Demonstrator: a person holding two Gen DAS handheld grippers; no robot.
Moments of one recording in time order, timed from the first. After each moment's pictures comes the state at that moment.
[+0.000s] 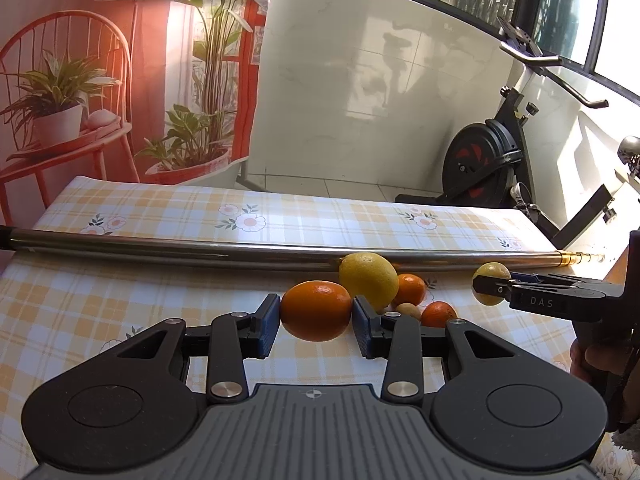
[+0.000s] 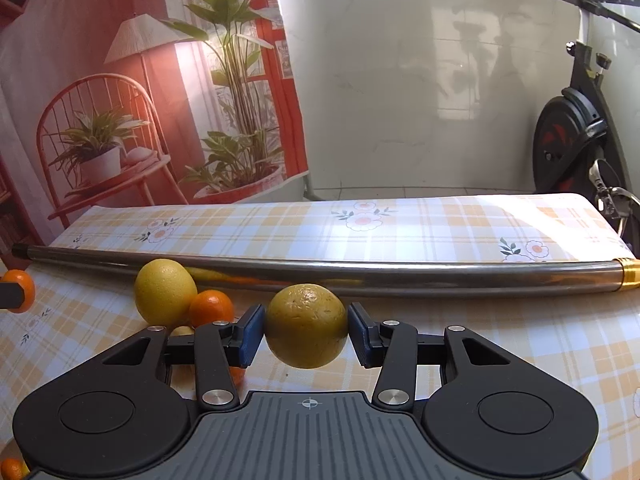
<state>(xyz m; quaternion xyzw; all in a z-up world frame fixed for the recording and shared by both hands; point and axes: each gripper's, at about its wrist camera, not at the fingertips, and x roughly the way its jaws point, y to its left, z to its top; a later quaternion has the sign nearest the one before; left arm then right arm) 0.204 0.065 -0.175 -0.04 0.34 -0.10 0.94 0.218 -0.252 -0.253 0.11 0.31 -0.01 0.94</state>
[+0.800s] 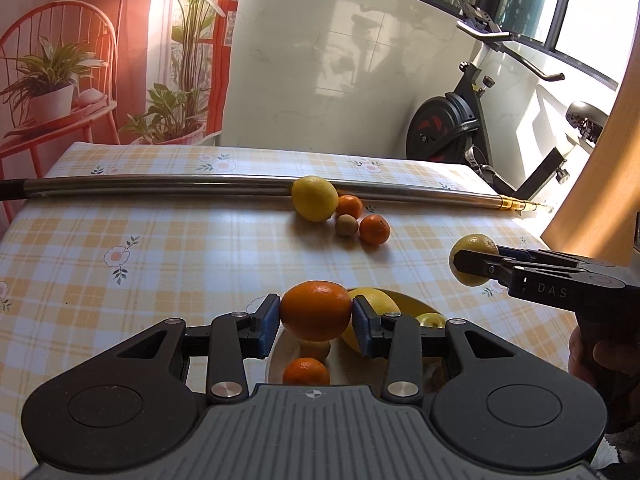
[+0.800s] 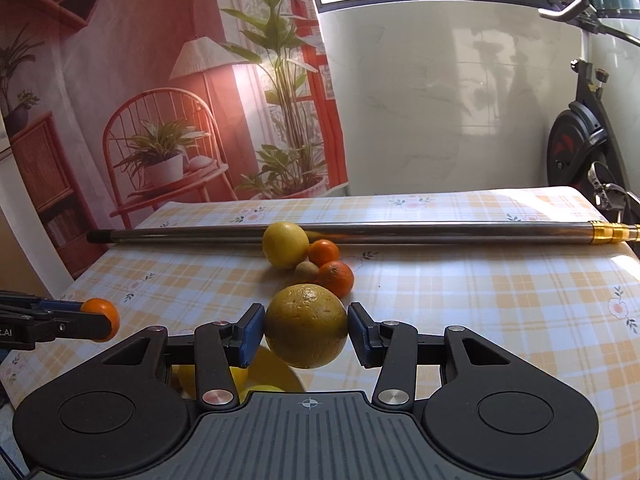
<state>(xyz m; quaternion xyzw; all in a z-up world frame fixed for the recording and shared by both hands) 0.094 0.058 -0.173 -0.04 0.36 -0.14 0.92 0.079 -0.182 -0.214 0.11 0.28 0.03 0.95</state>
